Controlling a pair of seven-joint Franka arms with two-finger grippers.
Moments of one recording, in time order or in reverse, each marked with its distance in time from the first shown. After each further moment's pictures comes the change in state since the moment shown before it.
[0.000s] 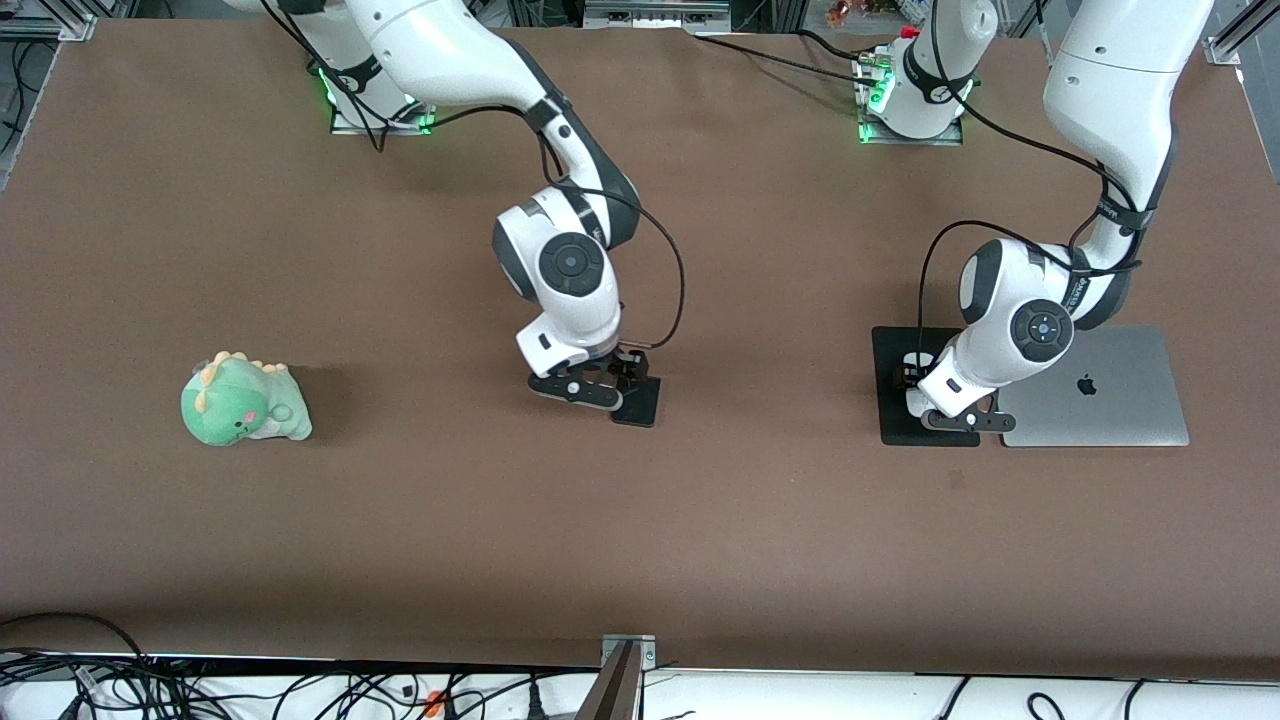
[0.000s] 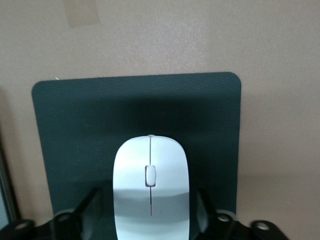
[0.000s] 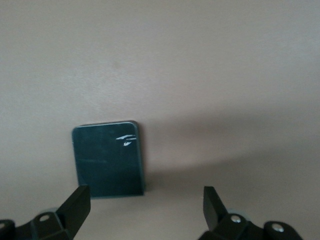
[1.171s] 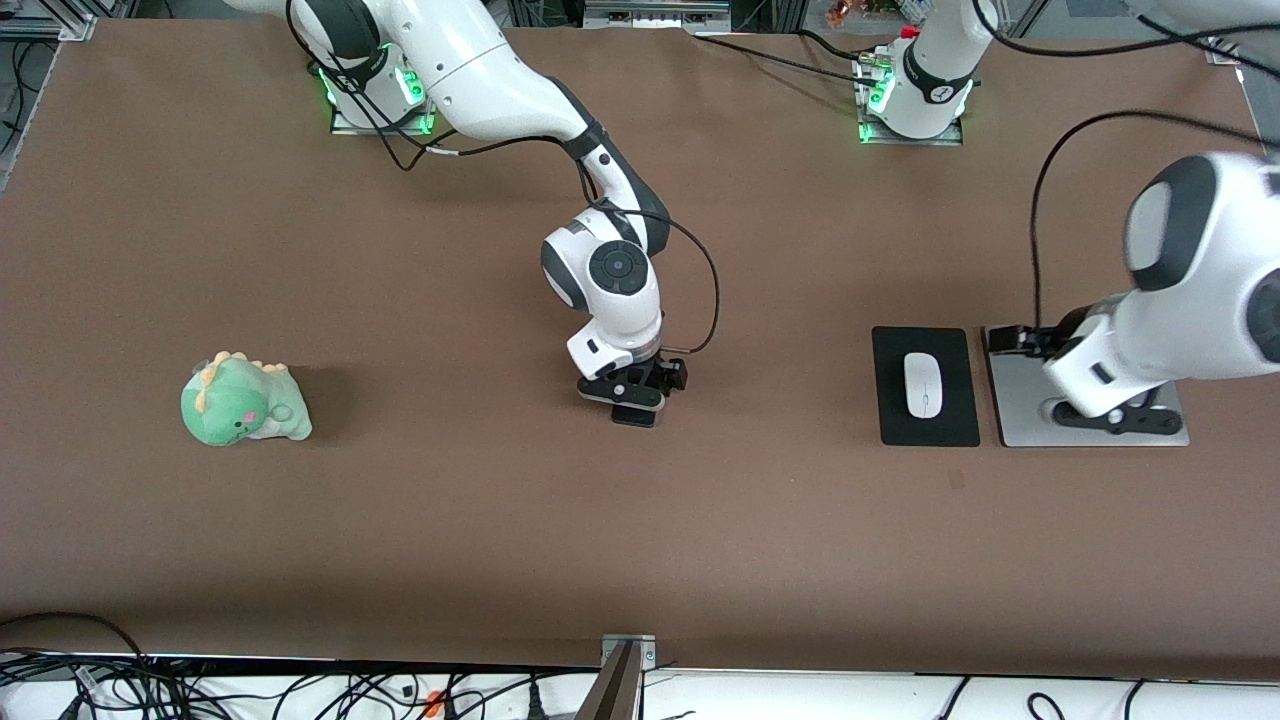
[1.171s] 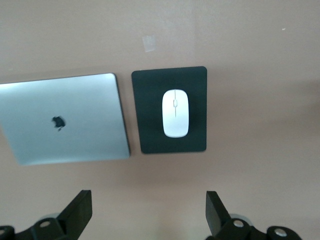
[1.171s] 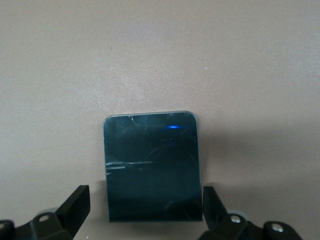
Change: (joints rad) left arm 0.014 -0.126 0.000 0.696 0.000 -0.997 0.083; right arm 0.033 0.144 0.026 0.072 -0.031 0.157 0.047
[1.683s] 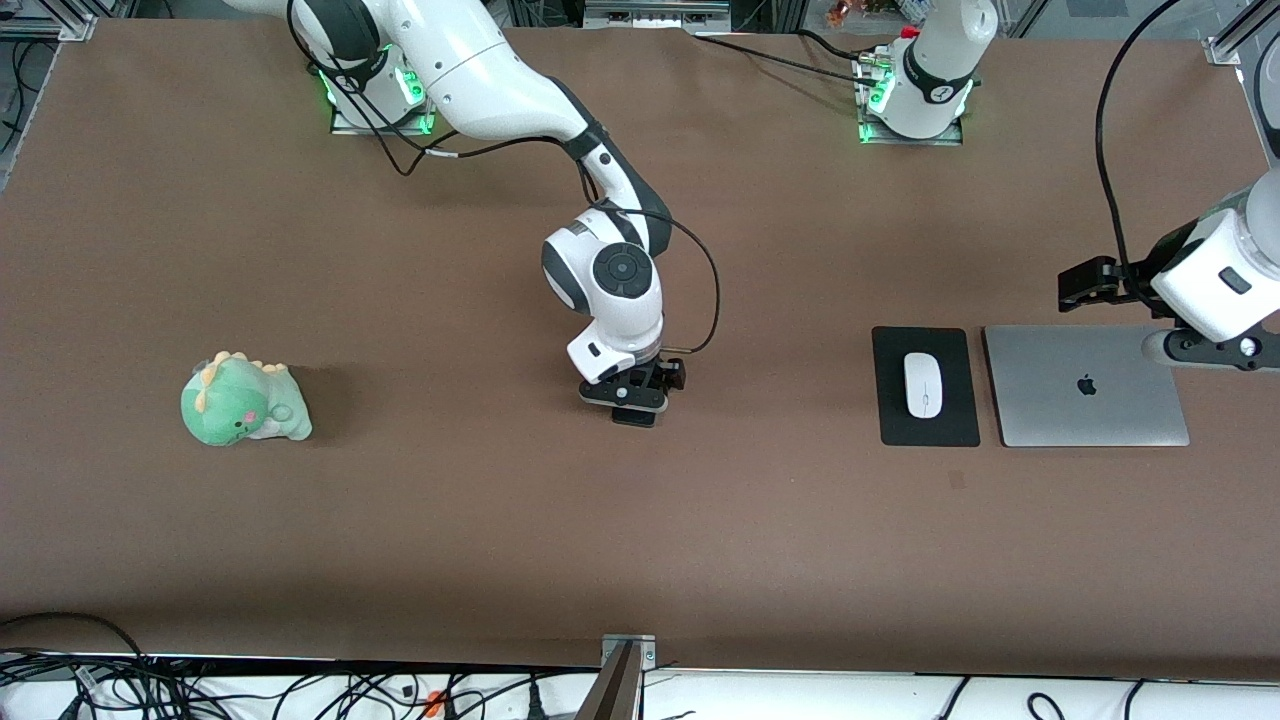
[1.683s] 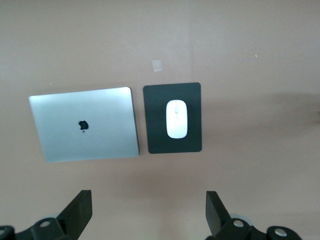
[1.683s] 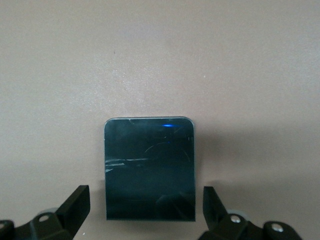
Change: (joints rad) left arm -0.002 -0.084 -0.006 0.107 0.027 -0.061 0.003; right arm -0.001 0.003 -0.009 0.034 -0.002 -0.058 -0.041
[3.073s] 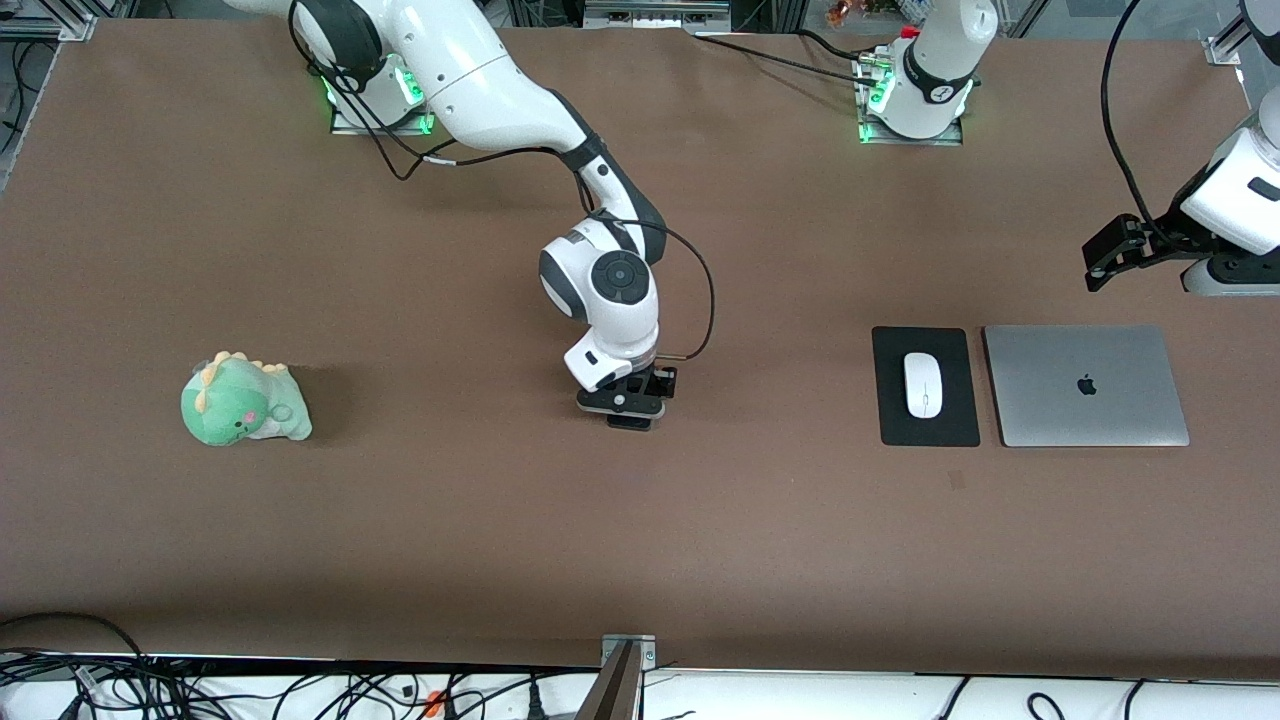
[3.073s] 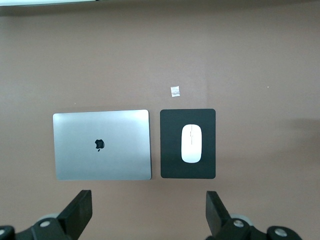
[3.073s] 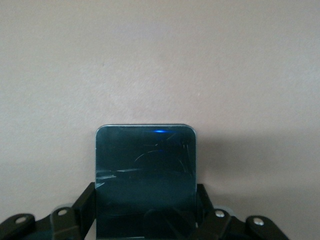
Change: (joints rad) left arm -0.018 -0.308 0.063 -0.442 0.006 0.340 -0.031; right arm -0.019 0.029 -0.005 0.008 -0.036 0.034 -0.038
